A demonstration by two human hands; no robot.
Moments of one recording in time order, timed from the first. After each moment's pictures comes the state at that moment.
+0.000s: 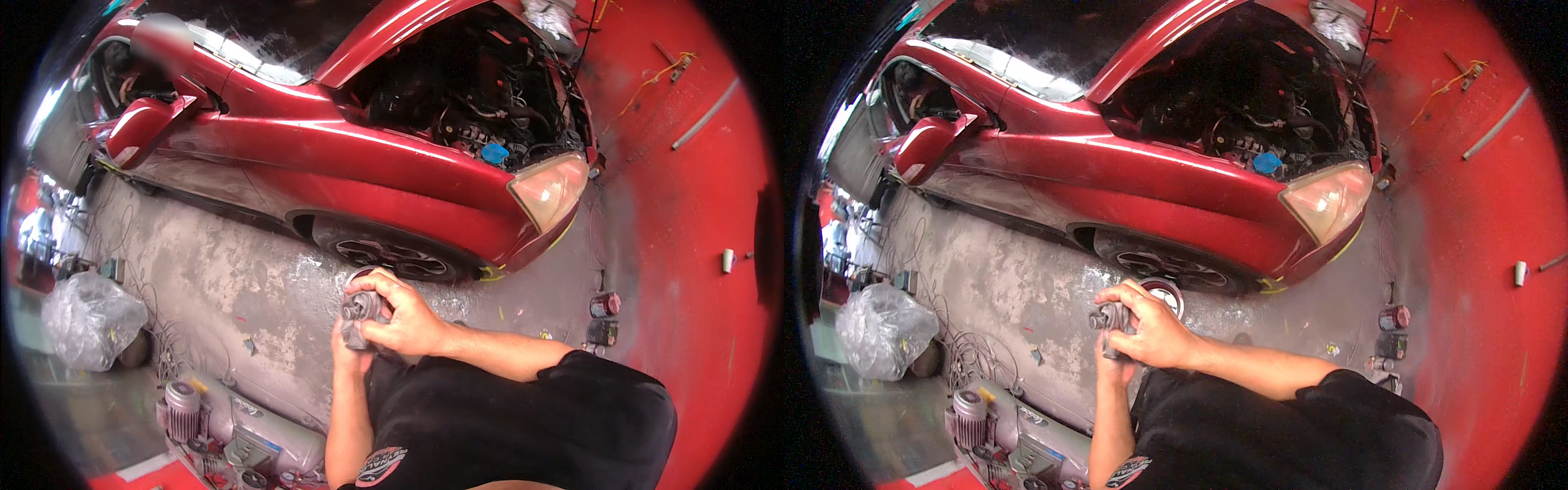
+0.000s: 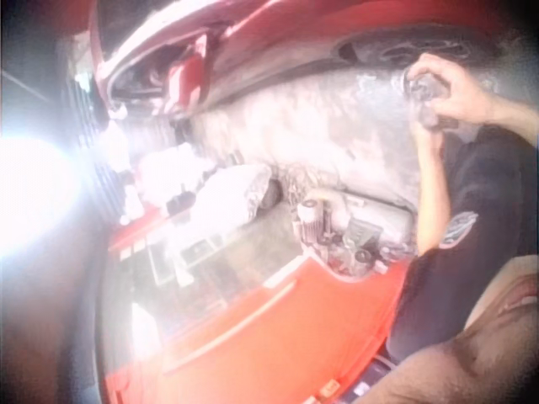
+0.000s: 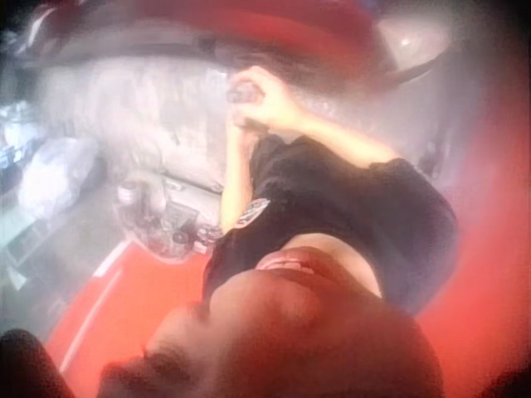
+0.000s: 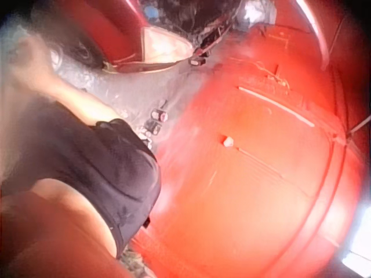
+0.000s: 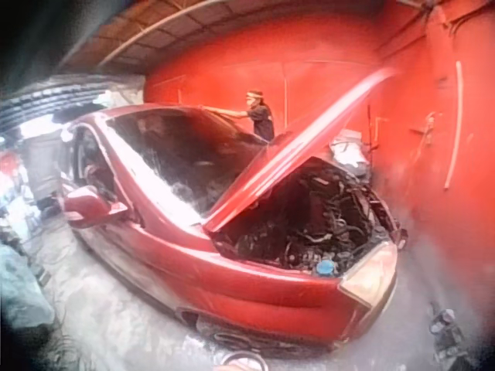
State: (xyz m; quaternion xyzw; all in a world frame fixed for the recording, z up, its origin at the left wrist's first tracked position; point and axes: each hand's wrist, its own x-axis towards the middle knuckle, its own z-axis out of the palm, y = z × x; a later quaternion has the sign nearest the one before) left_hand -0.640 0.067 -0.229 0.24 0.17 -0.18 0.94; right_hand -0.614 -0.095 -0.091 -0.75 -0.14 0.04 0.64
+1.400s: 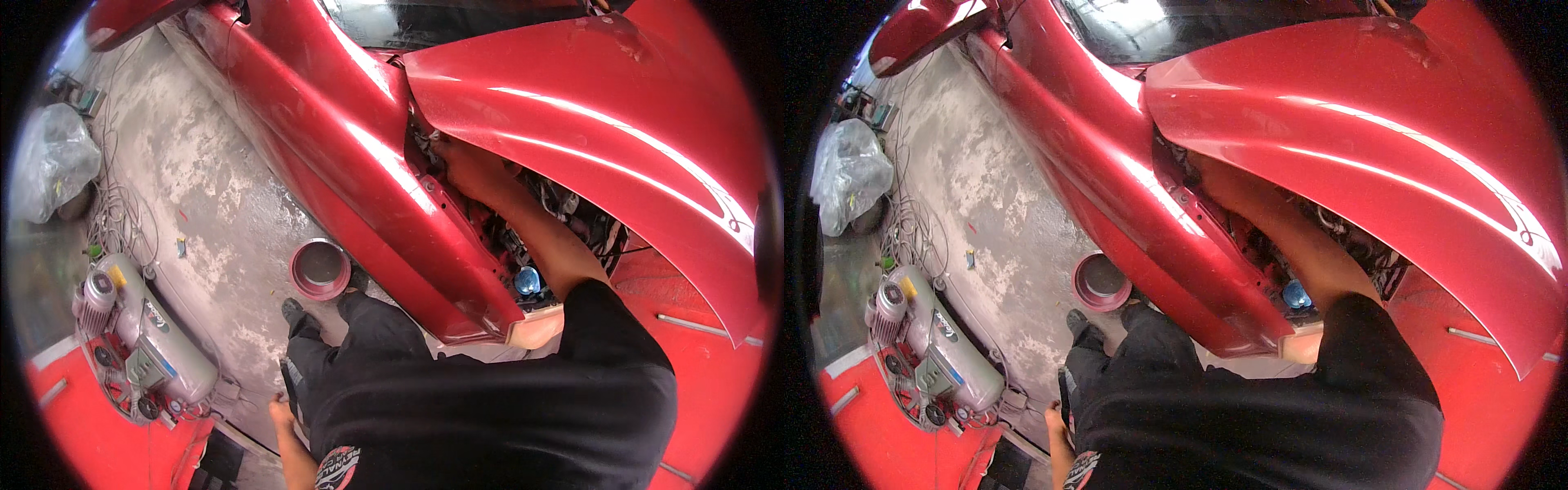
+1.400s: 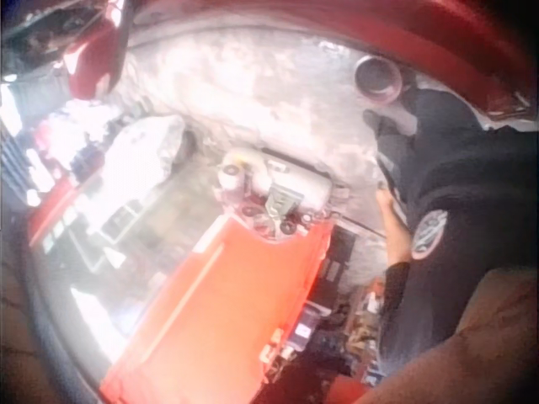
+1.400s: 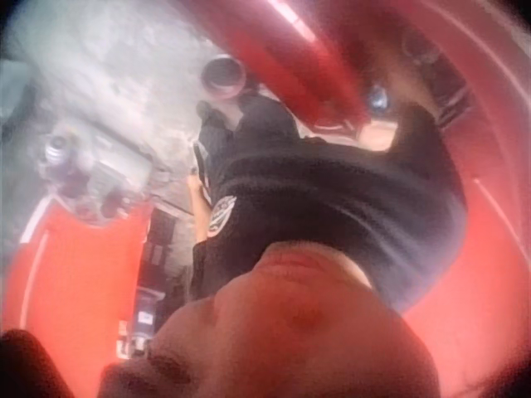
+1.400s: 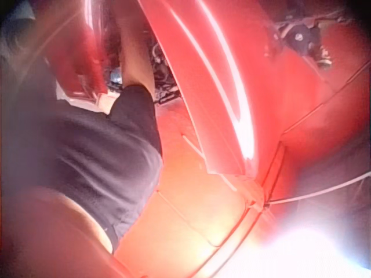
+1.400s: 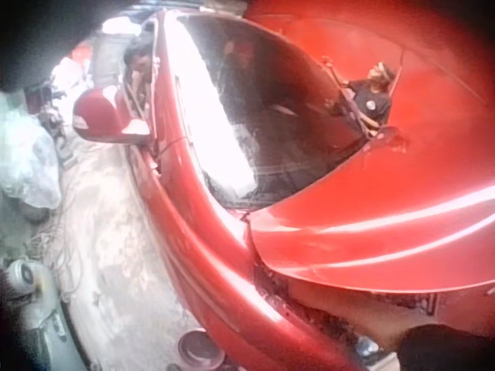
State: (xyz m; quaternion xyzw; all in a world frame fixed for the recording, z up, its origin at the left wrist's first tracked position) left_hand -0.826 0.083 -0.421 0.62 0.62 -0.26 0.40; right_hand -0.157 -0.262 -0.179 -0.95 -0.30 0.02 0.12
